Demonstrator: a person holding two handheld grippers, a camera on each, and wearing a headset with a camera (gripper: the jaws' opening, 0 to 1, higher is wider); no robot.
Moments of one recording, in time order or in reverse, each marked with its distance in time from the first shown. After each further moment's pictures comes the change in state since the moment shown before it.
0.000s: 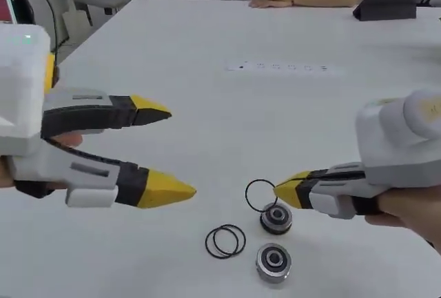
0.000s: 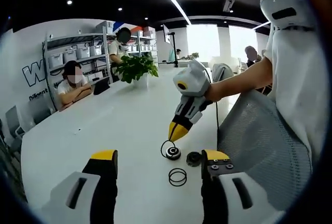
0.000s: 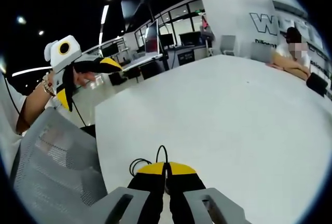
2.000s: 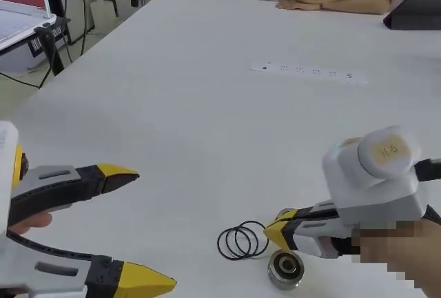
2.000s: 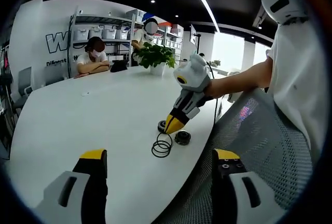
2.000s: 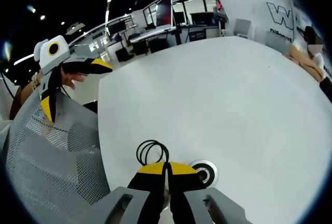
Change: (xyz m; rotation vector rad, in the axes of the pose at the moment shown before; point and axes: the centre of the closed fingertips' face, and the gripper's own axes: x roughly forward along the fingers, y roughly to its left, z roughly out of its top) left arm -0.023 -0.037 -0.070 -0.252 0.041 0.115; right arm 0.038 0.026 -0.040 -0.056 0.200 0.048
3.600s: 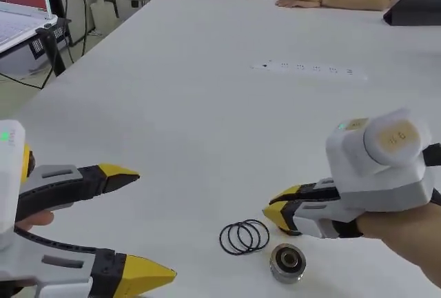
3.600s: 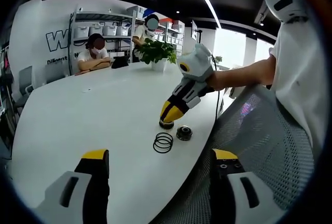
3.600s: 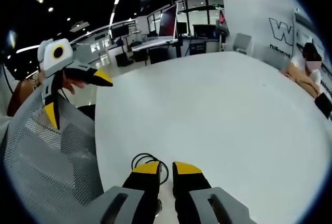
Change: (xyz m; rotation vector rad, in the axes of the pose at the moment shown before) left arm -0.001 0.001 -0.007 0.005 0.038 0.013; right arm -0.014 -0.009 0.027 -0.067 -0.095 -0.053
